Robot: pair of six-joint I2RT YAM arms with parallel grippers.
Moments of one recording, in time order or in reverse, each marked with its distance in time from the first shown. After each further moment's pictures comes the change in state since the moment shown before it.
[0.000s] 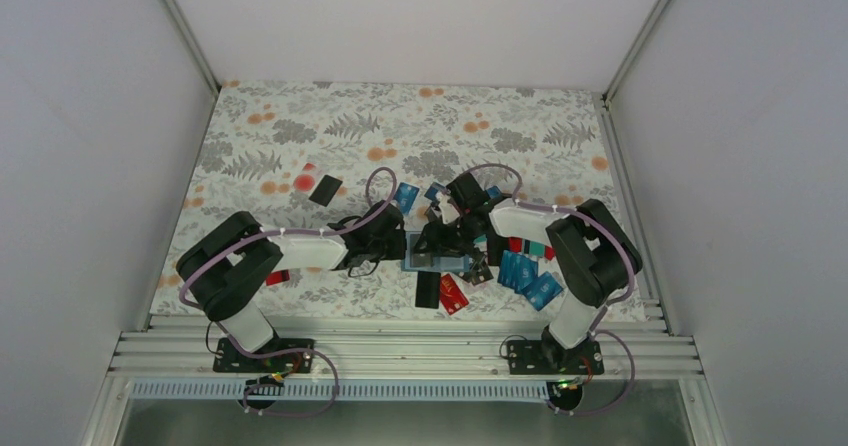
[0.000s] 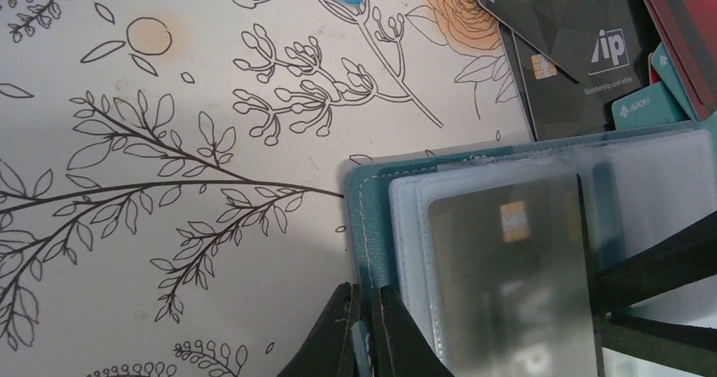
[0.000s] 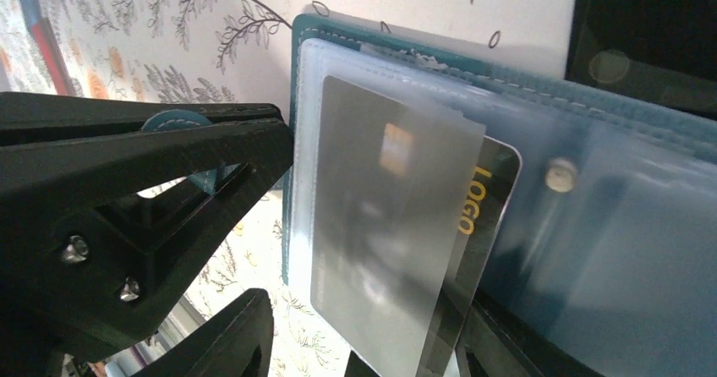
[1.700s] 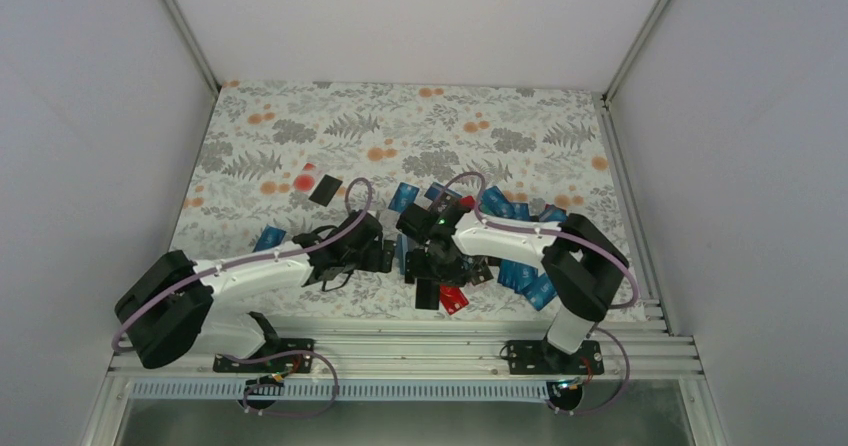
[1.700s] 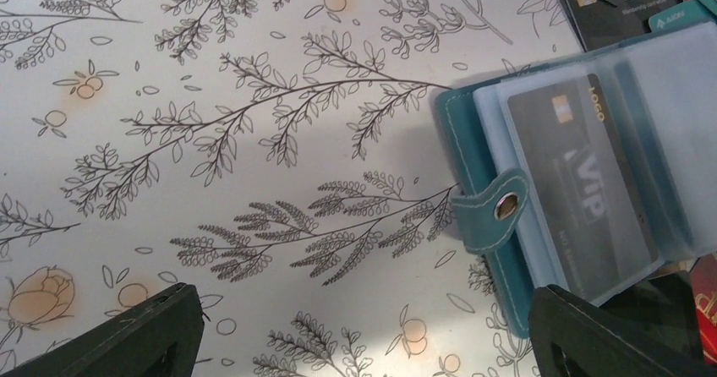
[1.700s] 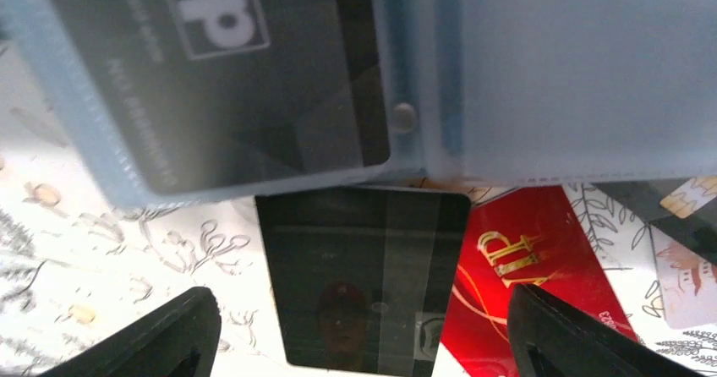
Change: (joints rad) left arm -0.022 -0.352 -0.110 -0.280 -0.147 0.134; right arm 0.369 0.010 0.209 -0.520 0.483 0.449
